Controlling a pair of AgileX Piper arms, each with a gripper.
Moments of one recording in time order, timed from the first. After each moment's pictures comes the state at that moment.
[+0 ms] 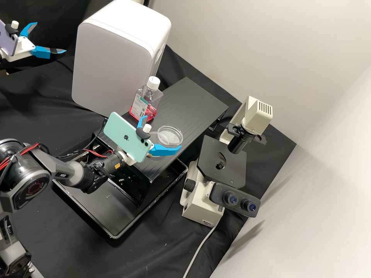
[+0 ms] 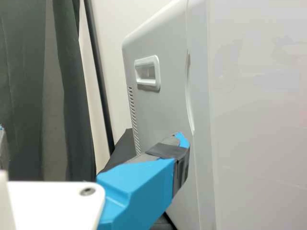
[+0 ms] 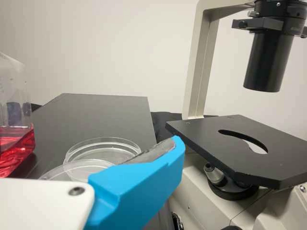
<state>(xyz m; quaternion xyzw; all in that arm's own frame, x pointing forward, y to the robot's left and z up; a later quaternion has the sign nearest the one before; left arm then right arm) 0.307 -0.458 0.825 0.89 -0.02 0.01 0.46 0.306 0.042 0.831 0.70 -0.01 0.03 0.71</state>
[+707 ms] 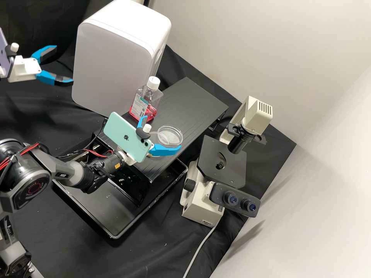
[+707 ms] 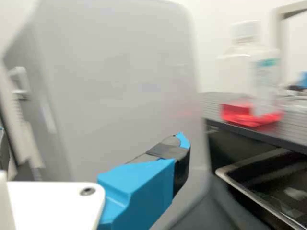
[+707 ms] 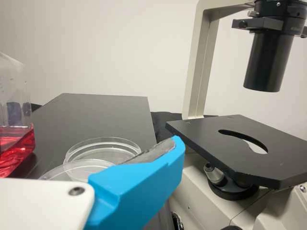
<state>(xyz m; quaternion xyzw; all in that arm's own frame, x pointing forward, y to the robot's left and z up) 0.258 -0.496 0.763 0.88 -0.09 -0.18 0.43 0.306 0.042 0.831 0.70 -0.01 0.03 0.71</state>
